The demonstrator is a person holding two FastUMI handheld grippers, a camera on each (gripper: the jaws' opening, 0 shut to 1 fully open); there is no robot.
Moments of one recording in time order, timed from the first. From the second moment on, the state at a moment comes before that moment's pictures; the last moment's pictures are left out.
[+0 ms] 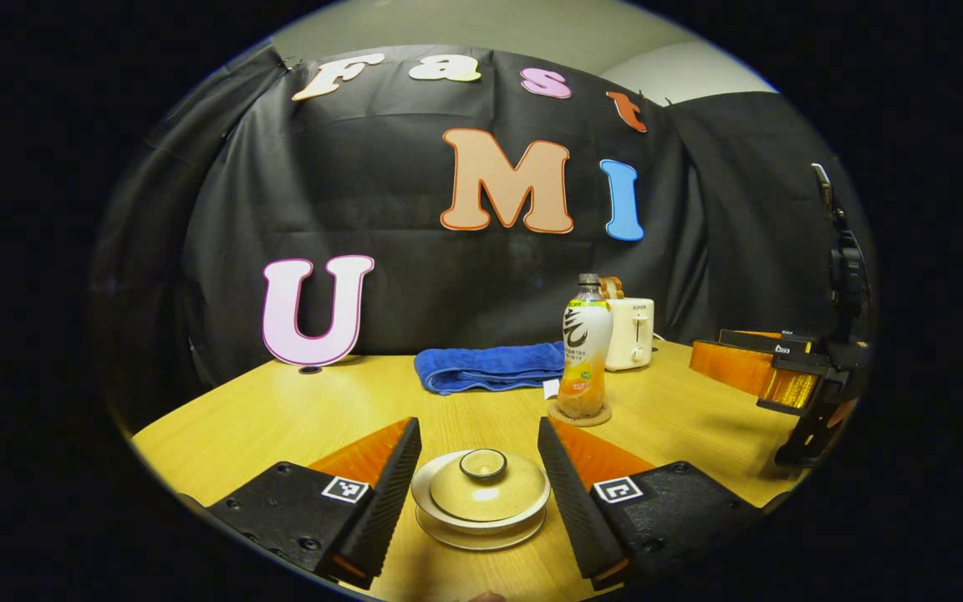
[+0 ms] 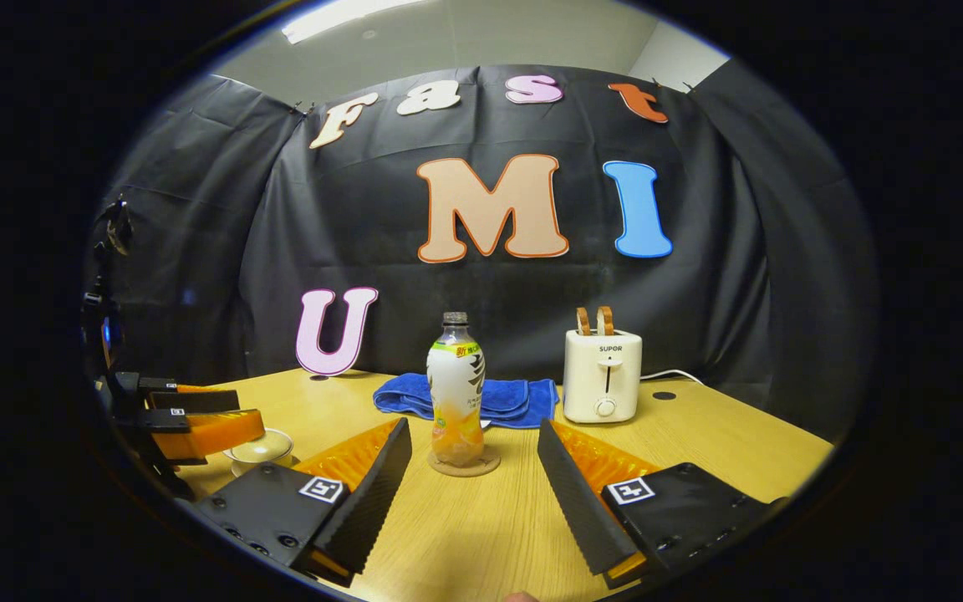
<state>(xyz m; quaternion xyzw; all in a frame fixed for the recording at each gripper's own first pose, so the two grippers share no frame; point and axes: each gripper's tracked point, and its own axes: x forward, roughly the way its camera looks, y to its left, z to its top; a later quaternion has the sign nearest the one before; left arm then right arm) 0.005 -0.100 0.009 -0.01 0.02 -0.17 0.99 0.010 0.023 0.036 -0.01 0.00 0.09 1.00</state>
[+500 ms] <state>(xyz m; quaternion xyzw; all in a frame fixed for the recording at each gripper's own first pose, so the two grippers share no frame) -0.028 -0.078 0.022 -0.01 -0.01 -0.14 0.99 -0.034 0.052 0.025 -0.01 -0.01 0.10 1.00</state>
